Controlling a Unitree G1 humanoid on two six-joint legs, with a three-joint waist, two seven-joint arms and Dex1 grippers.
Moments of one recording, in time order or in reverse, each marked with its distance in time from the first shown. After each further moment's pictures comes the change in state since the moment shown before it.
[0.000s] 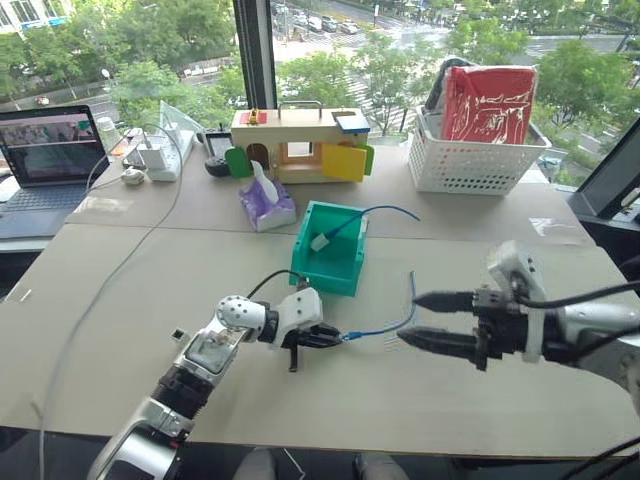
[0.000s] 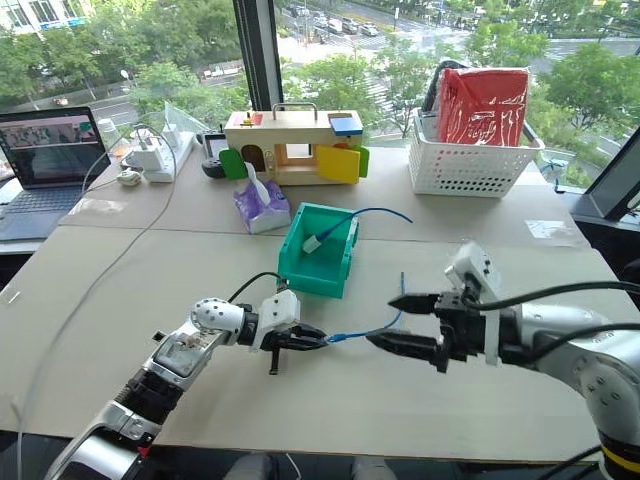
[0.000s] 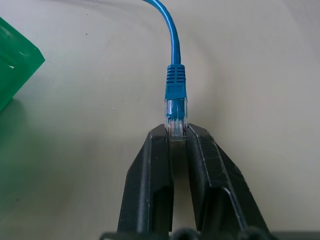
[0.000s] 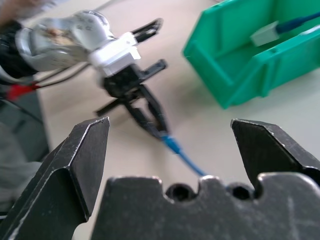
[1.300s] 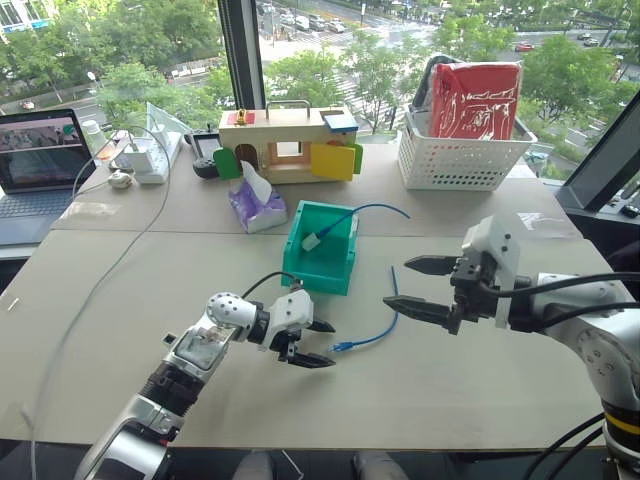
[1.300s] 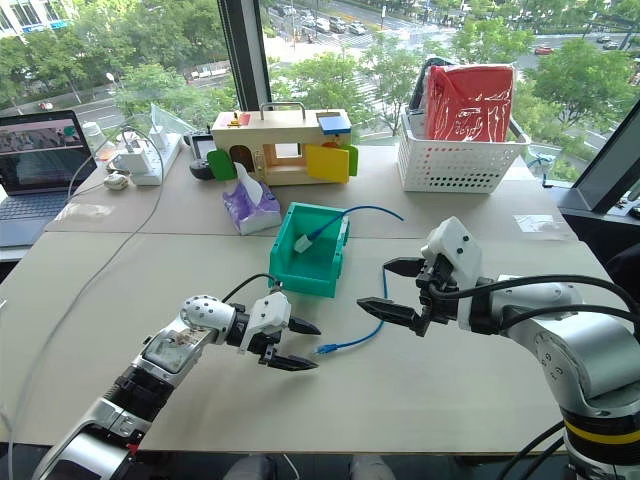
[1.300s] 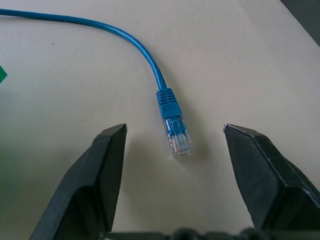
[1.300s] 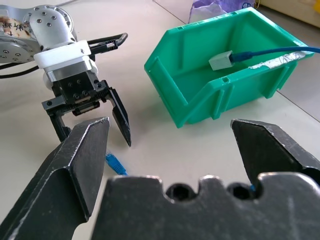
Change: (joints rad) left arm -0.007 0.078 -0.001 -0.003 -0.059 -0.013 -0.159; right arm -0.226 0.085 0.217 0.077 -0.445 -0.232 0.022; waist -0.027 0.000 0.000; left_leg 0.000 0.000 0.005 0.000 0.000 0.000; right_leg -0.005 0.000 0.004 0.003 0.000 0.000
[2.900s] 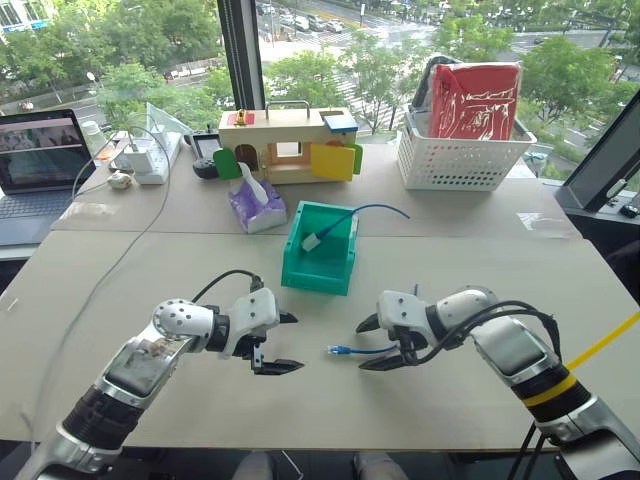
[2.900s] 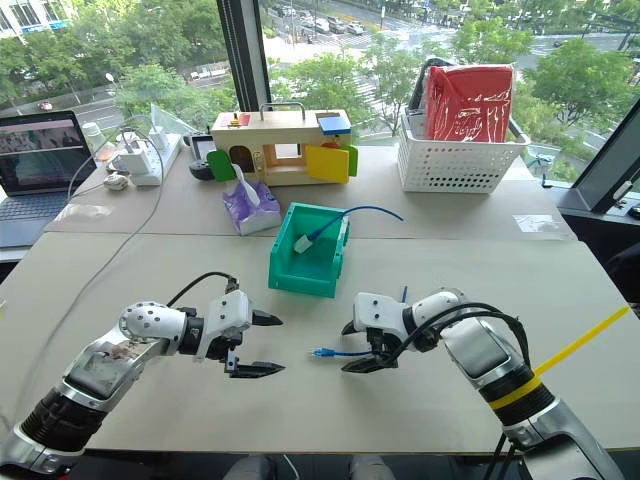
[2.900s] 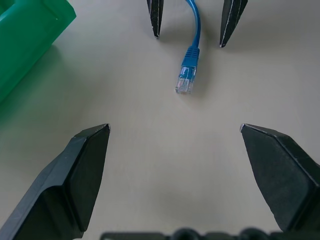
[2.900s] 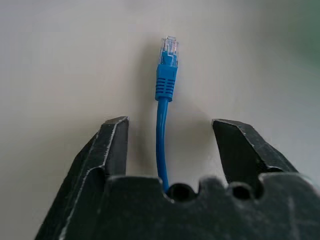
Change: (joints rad) left arm 0.157 0.250 0.083 -0.377 -0.091 0.219 0.156; right arm -0.132 0.109 0.519 0.482 -0.556 -0.605 0.432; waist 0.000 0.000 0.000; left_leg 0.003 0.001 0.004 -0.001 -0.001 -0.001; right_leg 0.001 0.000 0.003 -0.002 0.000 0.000
